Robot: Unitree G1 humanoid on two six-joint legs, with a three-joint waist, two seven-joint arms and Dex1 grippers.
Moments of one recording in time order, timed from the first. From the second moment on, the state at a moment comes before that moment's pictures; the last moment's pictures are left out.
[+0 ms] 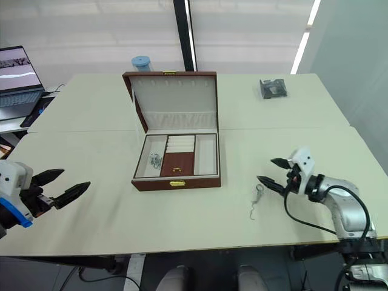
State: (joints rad) left arm 0.16 0.90 0.58 -0.05 -0.55 0.37 -0.84; right arm -0.26 -0.64 -0.13 0.02 0.33 0.34 0.98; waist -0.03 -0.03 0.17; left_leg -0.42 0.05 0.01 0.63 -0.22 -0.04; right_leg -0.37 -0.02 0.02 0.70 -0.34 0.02
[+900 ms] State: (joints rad) left arm 0.13 0.90 0.59 0.05 -0.49 0.33 -0.90; right arm -0.17 -0.77 -0.22 0.22 0.33 0.16 1.03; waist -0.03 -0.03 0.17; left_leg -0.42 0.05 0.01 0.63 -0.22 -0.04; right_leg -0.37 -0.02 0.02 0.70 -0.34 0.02
